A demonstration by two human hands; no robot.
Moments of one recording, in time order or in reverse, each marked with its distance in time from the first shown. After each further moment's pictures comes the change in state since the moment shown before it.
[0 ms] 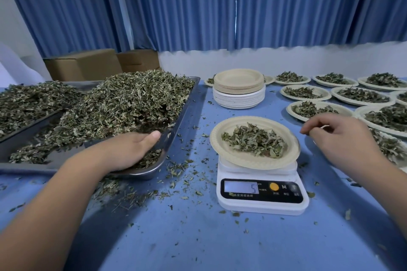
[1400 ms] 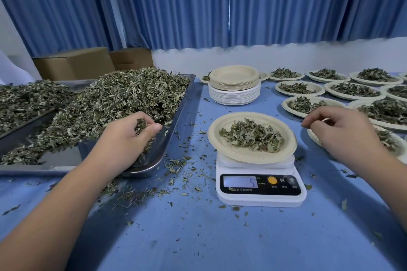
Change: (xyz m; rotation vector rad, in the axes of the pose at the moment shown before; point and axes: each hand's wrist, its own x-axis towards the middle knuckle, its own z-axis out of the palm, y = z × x) left_hand -0.011 0.008 0.012 -0.255 0.496 0.161; right_hand -0.006 -0.005 -0.006 -0.006 0.025 0.037
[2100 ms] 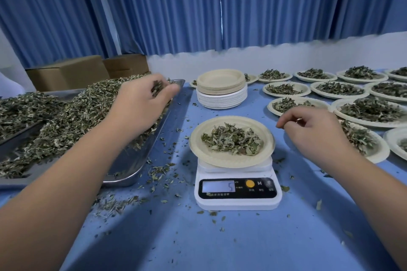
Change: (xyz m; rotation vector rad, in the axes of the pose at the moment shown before) left_hand 0.052 0.080 0.000 -0.024 0.188 0.216; right_hand 0.006 0.001 0.003 0.078 -0.038 -0.052
